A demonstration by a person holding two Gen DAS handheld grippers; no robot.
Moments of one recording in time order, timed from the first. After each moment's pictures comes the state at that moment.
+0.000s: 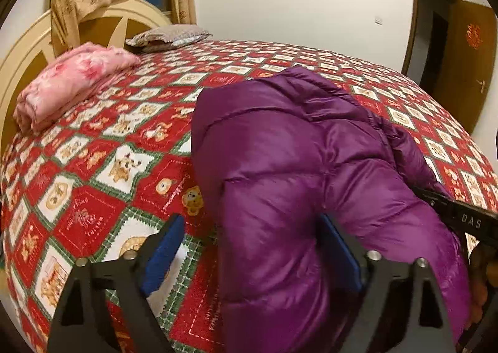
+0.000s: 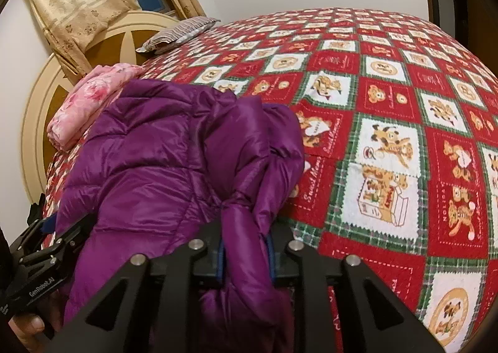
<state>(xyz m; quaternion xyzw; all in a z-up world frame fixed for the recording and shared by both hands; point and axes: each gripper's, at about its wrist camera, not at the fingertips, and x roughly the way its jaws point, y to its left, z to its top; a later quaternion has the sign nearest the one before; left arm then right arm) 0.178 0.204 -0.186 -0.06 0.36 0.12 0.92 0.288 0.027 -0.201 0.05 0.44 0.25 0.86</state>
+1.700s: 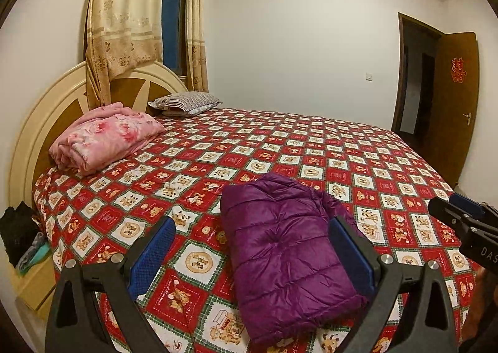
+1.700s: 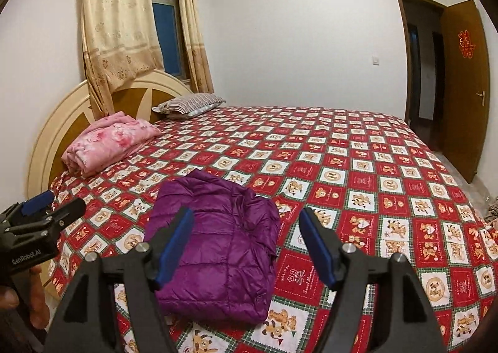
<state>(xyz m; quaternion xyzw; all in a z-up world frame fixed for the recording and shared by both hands) 0.034 0.163 -0.042 -0.04 0.22 0.14 0.96 0.137 -0.016 -0.032 0.00 0.27 0.22 0.94</state>
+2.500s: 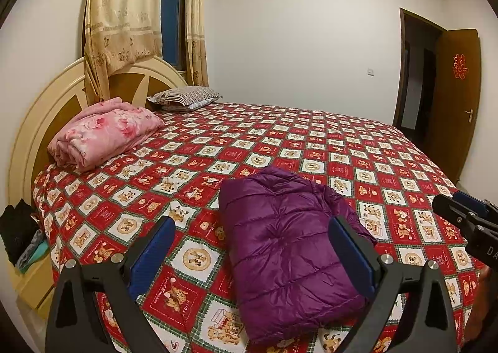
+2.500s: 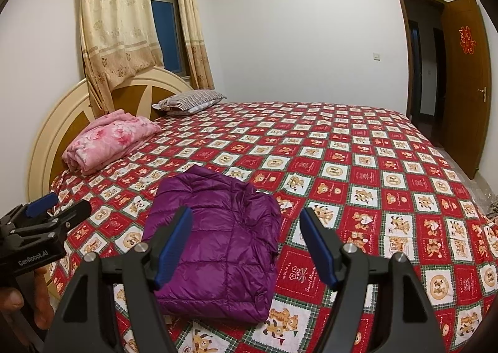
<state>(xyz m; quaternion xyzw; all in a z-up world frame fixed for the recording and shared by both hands) 0.042 0.160 -0.049 -0.04 0.23 0.14 0.96 0.134 -0.018 -0.037 0.00 0.27 0.22 0.94</state>
